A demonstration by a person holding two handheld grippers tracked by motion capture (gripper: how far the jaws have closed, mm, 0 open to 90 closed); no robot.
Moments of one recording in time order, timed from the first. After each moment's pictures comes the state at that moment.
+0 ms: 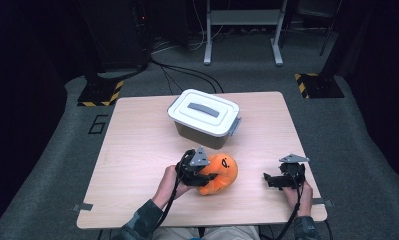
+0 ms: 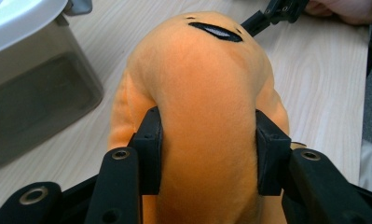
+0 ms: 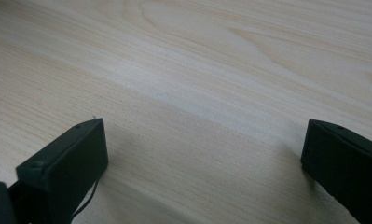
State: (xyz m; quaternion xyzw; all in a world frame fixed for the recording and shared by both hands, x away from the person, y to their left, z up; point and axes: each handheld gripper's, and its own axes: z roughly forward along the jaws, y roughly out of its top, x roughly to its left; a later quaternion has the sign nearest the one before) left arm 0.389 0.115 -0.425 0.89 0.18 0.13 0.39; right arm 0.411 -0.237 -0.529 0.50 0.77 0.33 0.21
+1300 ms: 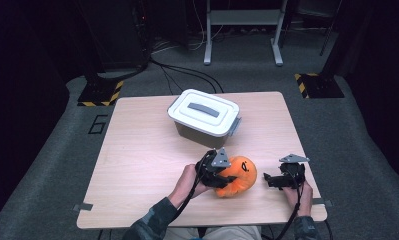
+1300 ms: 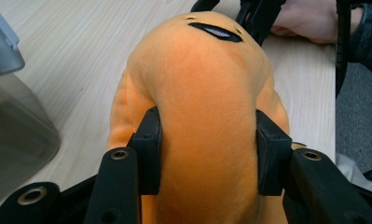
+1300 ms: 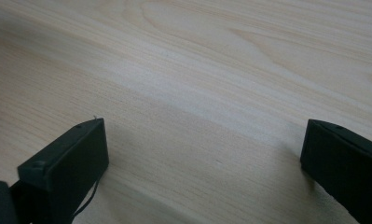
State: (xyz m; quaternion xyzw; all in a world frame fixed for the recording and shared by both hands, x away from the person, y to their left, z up) left arm 0.389 0.061 -0.420 0.90 0.14 0.11 0.39; right arm 0.411 -0.237 -0.529 0.50 0.77 0.33 0.21
